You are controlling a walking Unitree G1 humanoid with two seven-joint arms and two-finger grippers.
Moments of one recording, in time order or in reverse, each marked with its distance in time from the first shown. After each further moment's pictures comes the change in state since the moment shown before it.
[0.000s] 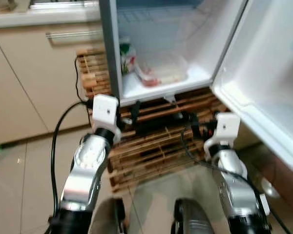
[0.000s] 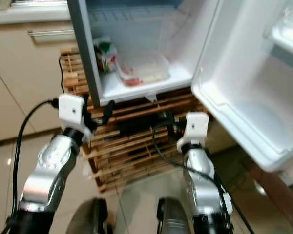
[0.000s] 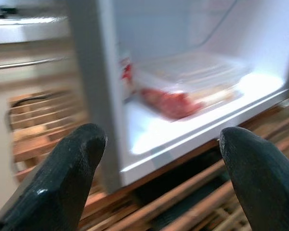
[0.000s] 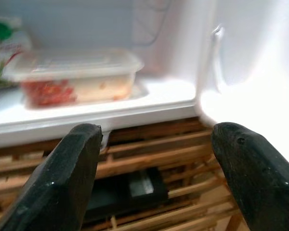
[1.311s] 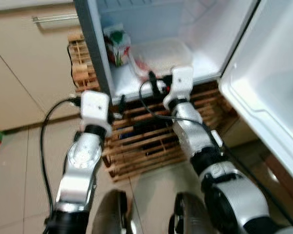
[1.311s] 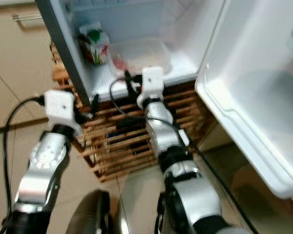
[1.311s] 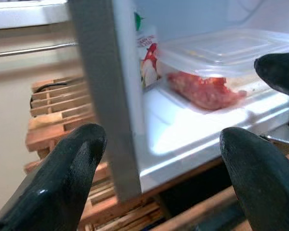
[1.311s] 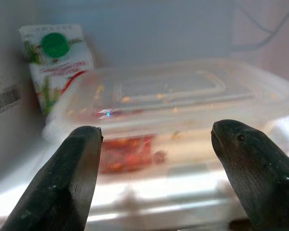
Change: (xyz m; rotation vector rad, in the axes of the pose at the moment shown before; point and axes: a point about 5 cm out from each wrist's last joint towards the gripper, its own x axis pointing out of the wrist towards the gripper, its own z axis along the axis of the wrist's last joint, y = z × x) left arm -0.011 0.002 0.020 0.045 -0.089 0.059; right arm 0.087 0.094 0.041 0.044 -0.119 0.229
